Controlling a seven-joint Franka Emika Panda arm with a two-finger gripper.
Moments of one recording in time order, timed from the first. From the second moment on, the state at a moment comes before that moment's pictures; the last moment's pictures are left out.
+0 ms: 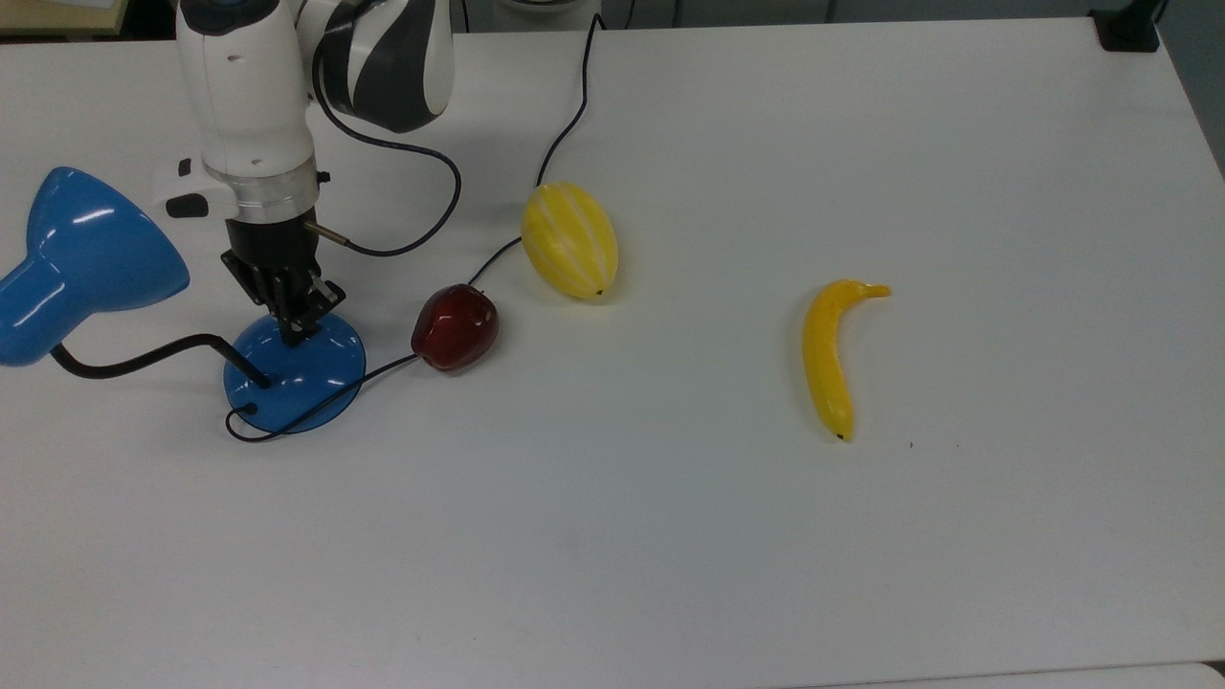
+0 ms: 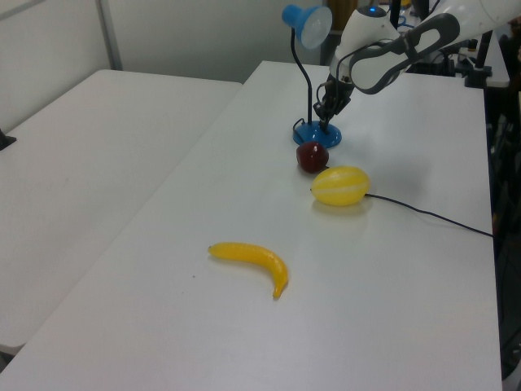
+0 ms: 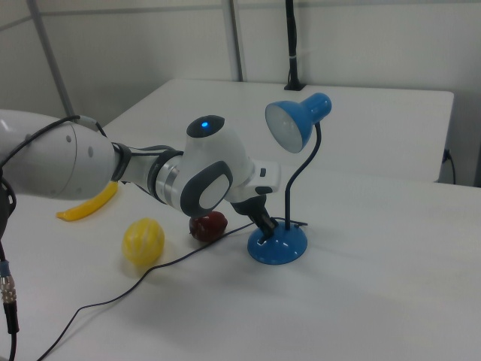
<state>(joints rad) -0.15 0.46 -0.08 -1.79 0.02 2.60 0.21</state>
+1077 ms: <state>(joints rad) -0.15 0.44 -0.08 -1.81 0.02 2.60 0.21</state>
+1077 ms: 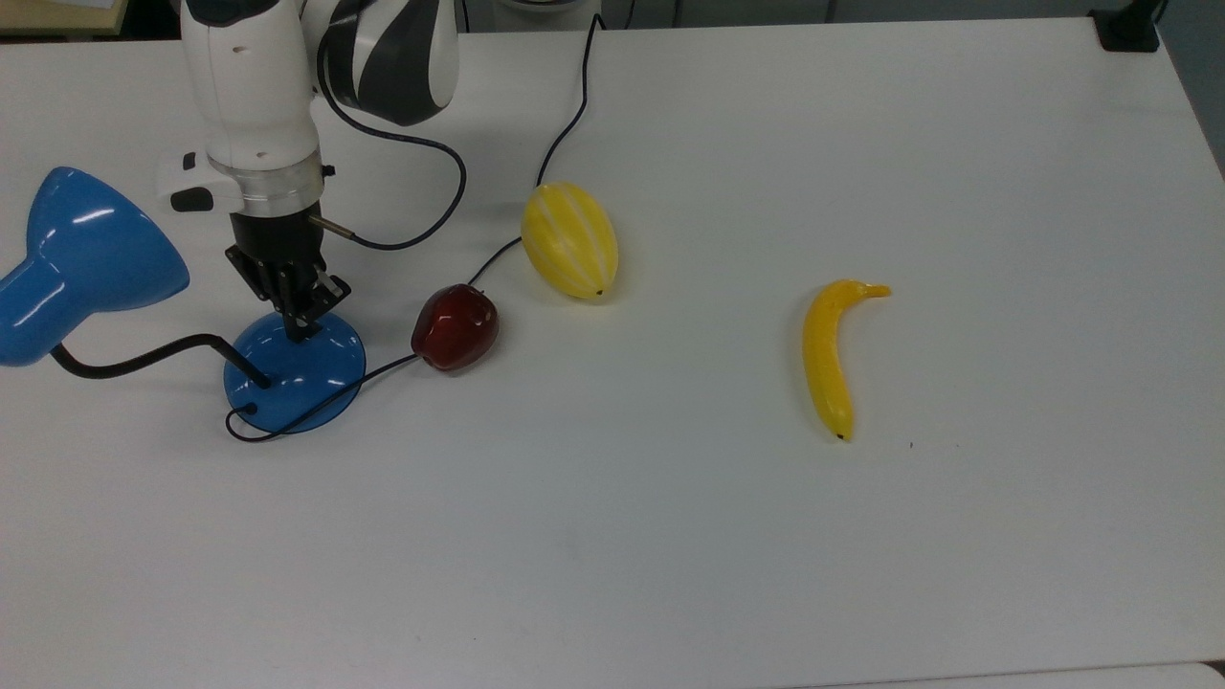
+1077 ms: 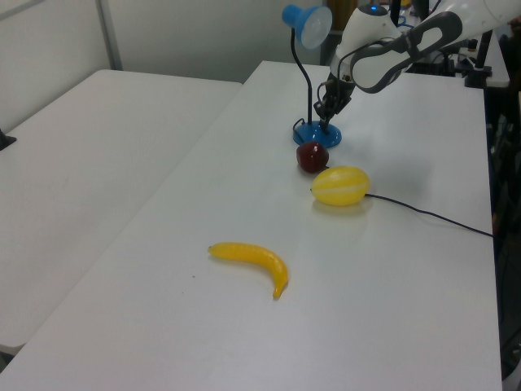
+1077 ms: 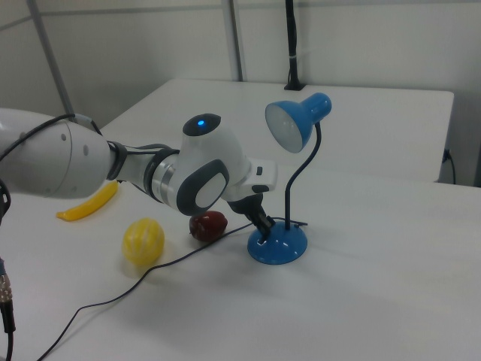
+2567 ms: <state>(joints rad) -0.14 0.44 -0.08 -1.82 0.01 2.63 0.21</state>
